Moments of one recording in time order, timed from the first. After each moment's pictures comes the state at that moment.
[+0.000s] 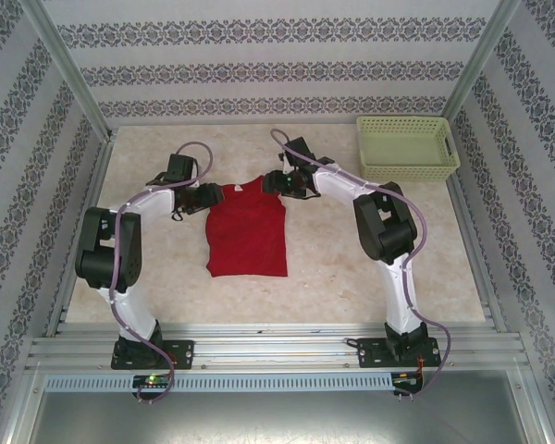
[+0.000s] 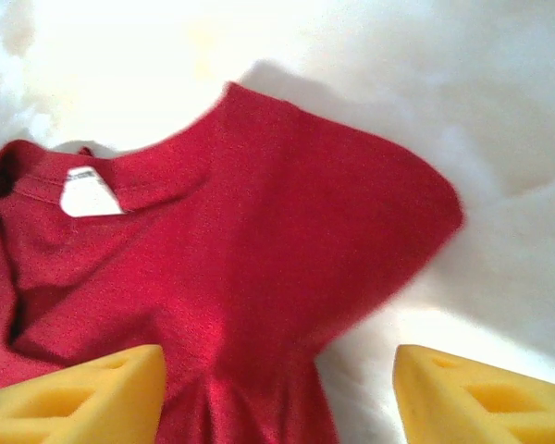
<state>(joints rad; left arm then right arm) -0.11 1.79 1.14 -0.34 0.25 -0.48 0.47 2.20 1.66 -0.46 -0.27 0.52</state>
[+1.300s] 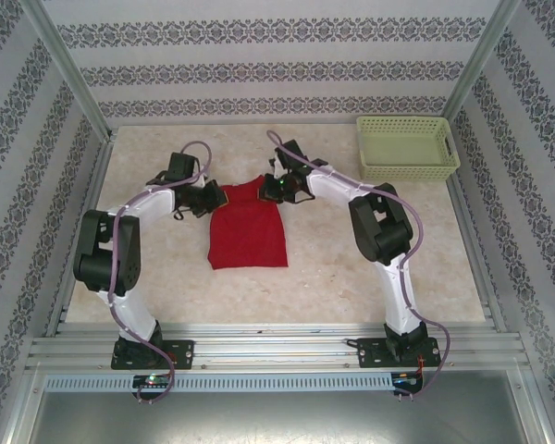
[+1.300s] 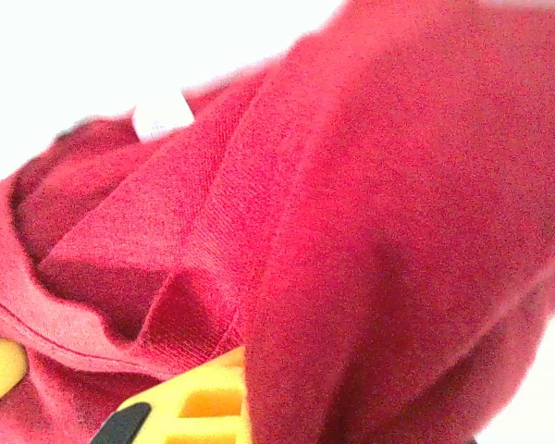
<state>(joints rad) -0.11 1.77 1.18 -0.35 0.51 -0.62 0.49 2.22 1.75 -0.47 -0.46 0.63</state>
